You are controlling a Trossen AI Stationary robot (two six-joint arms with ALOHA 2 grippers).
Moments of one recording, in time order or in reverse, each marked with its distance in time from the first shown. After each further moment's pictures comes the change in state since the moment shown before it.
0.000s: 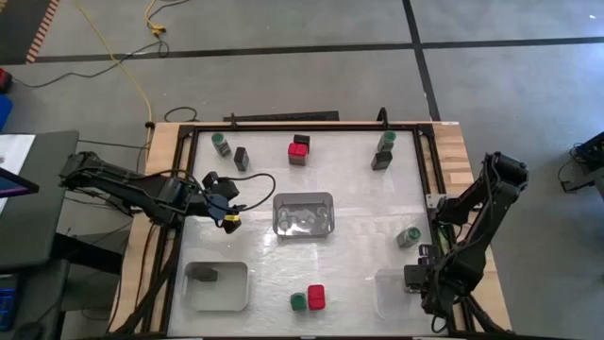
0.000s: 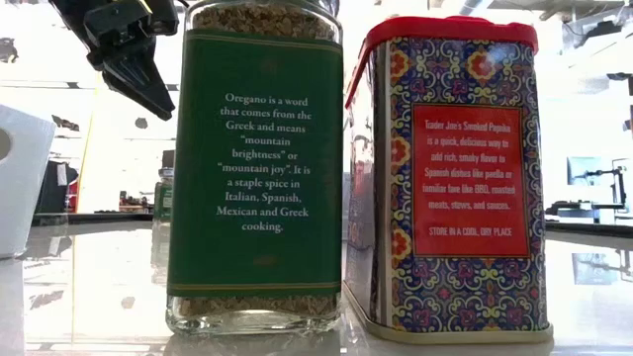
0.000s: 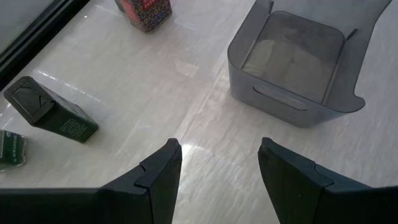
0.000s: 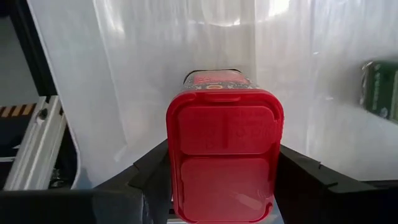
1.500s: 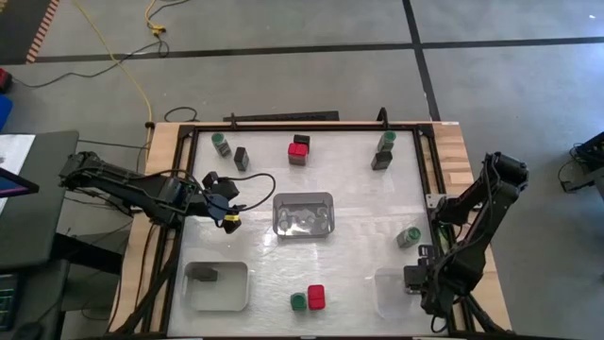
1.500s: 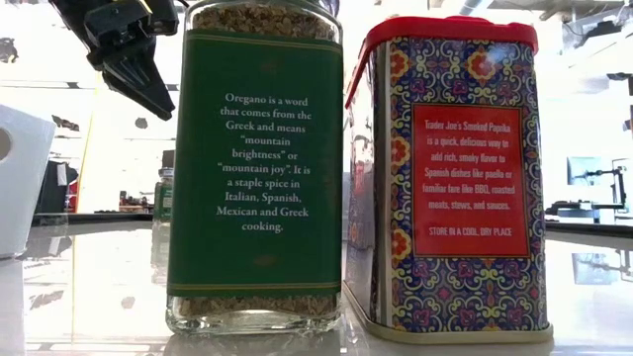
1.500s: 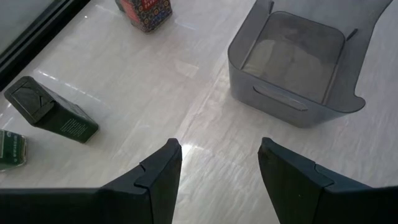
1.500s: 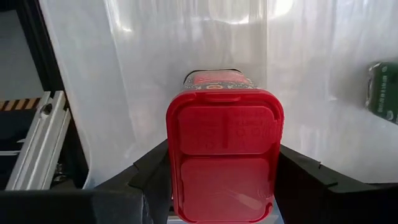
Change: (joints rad) left arm 0.000 0.000 0.000 0.000 -0.001 0.000; right arm -0.001 0.000 0.000 0.002 -0.013 -0.015
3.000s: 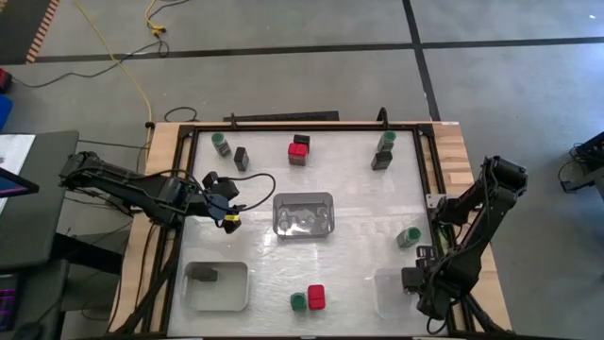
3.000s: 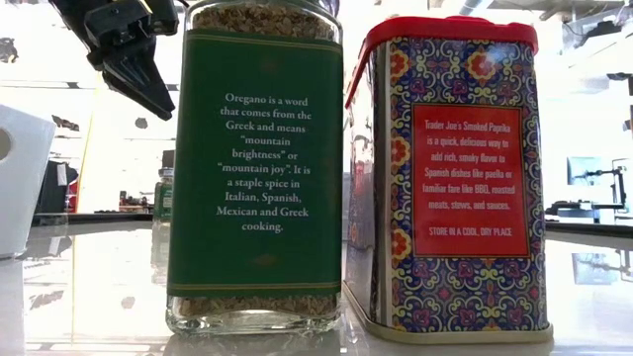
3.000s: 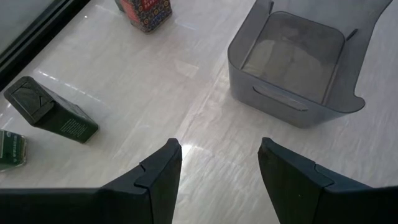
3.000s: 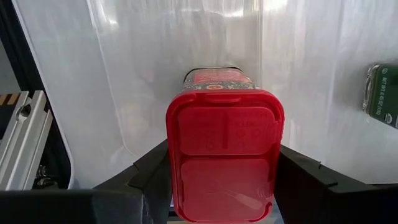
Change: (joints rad) left arm 0.000 0.000 0.000 0.000 0.000 0.000; right arm -0.007 0.049 0.007 0.004 -0.014 -0.023
